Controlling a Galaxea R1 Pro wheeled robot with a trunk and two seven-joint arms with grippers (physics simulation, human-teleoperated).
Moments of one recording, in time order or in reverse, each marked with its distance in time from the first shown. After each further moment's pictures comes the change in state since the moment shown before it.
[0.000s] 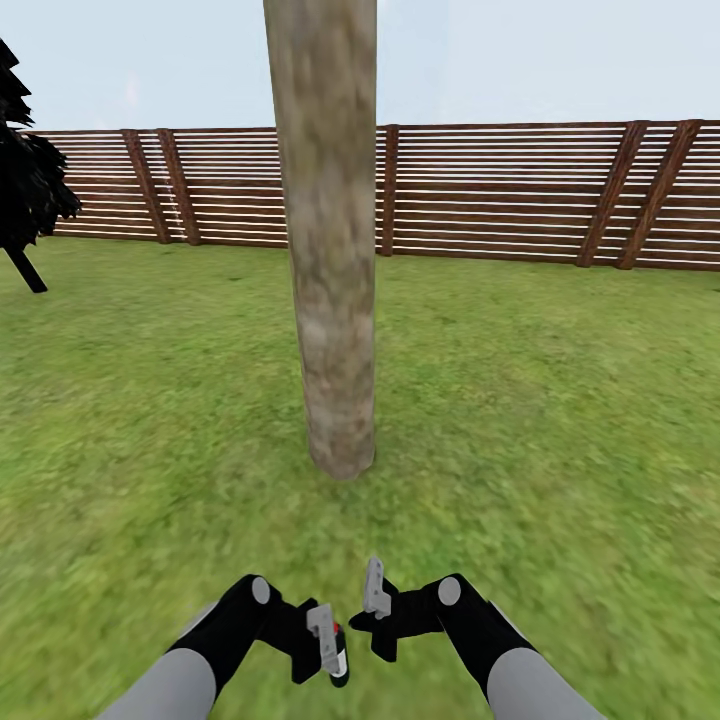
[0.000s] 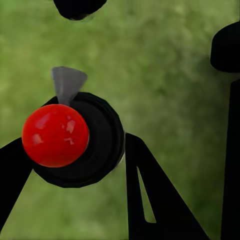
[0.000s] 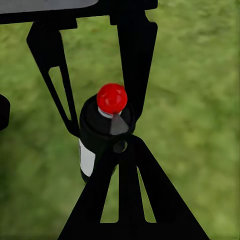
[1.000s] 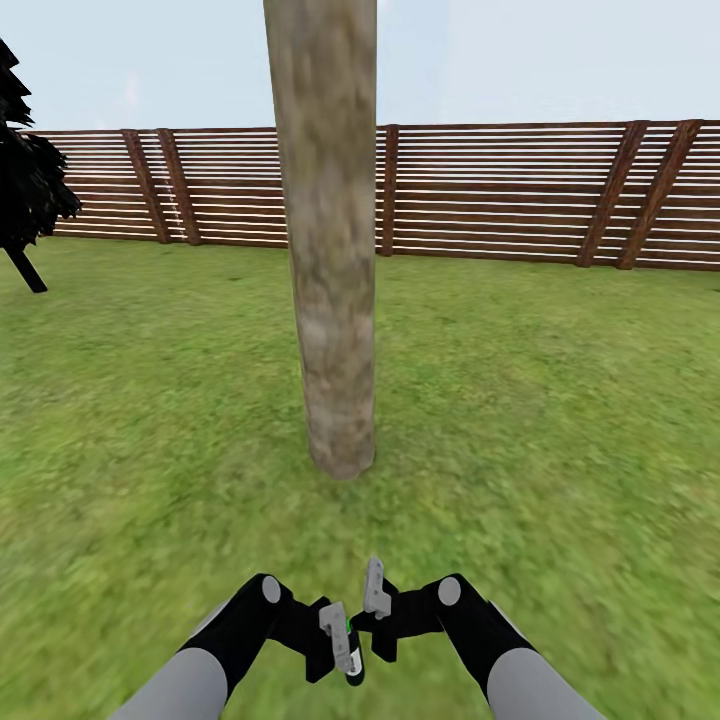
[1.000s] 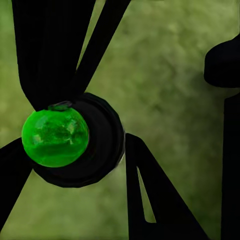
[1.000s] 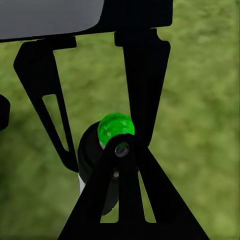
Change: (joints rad) left arm -0.002 -0.035 0.000 -0.002 0.011 -0.008 0.000; right arm 0.000 0.000 -0.001 0.000 0.000 0.000 0.000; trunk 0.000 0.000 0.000
